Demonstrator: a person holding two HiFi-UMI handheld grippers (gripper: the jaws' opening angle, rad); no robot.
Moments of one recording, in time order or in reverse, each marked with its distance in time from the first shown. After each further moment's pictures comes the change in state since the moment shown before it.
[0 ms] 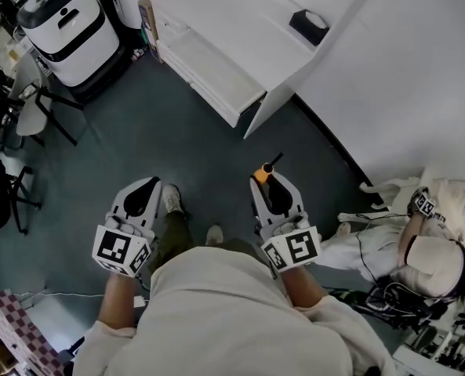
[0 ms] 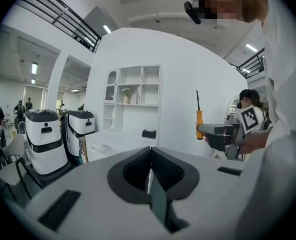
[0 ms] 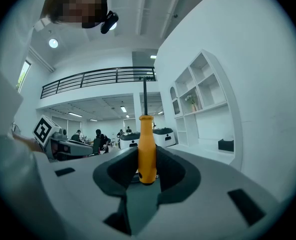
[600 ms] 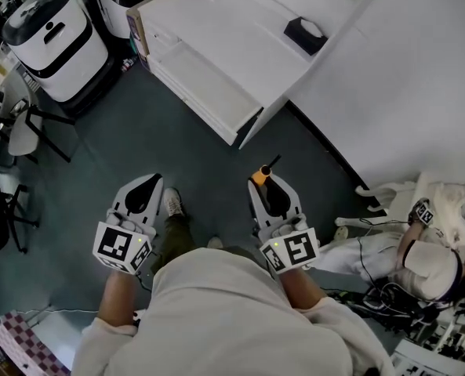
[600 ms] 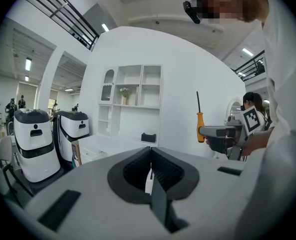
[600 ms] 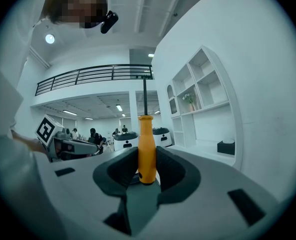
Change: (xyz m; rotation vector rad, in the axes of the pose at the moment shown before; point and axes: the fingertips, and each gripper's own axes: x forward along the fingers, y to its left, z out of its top) left arm 0.070 0.062 0.029 0.007 -0.025 -0.067; right arm 0.076 -0.024 0.011 -0.008 0.008 -0.047
